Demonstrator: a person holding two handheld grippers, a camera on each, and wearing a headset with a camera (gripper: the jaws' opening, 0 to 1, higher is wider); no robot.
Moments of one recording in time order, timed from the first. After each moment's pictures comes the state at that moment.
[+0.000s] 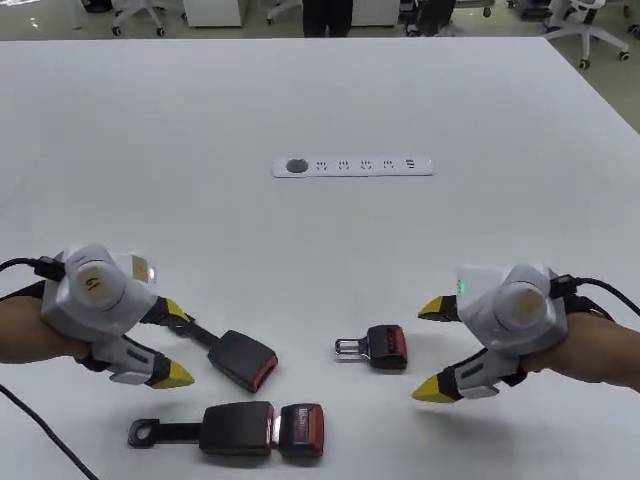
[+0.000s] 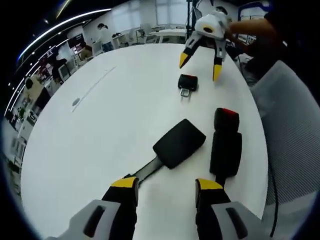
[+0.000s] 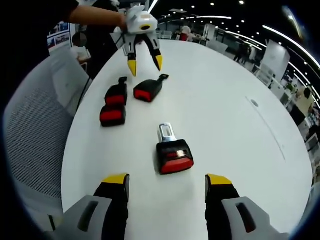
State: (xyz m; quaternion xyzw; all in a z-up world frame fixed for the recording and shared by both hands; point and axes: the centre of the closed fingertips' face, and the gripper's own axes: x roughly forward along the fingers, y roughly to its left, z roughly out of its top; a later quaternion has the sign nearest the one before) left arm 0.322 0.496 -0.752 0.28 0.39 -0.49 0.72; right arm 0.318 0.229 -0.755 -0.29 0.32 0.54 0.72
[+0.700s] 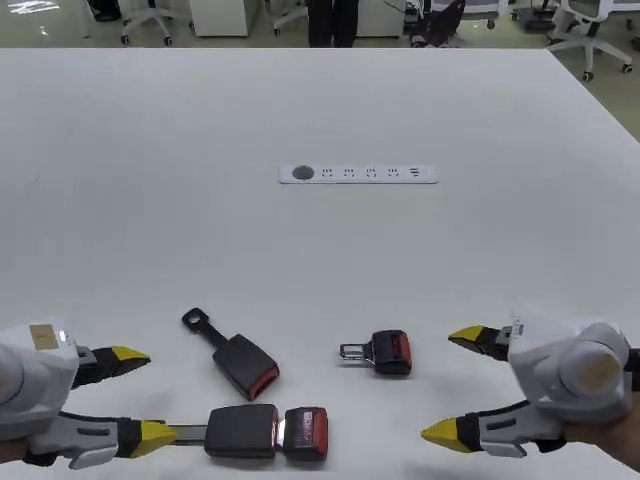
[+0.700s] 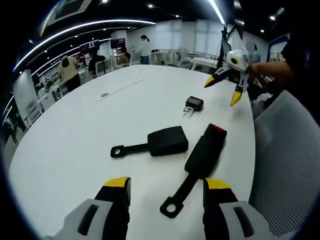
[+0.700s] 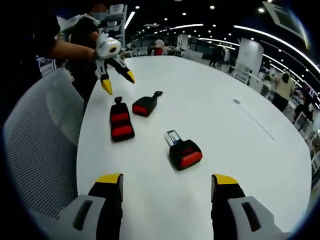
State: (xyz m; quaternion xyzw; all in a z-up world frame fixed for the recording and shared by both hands) left arm 0.265 0.508 -0.735 0.15 0.33 -0.41 0.83; right arm 0.281 0.221 -0.735 -0.21 0.29 0.48 0.80
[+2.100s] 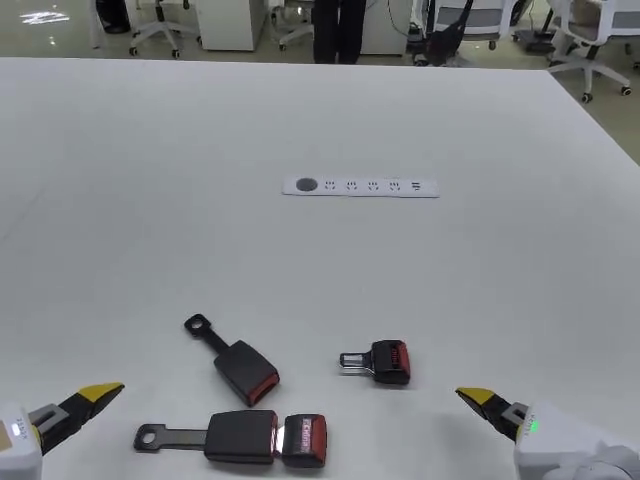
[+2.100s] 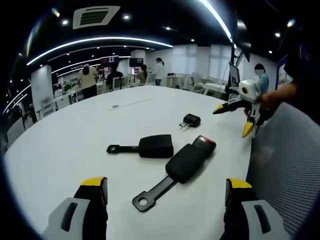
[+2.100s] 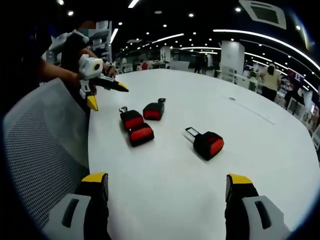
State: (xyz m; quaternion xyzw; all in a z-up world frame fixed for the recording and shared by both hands) left arm 0.229 0.495 -0.723 0.08 0.26 -0.37 0.89; right arm 0.232 0.243 -0.746 -0.14 0.27 0.45 0.84
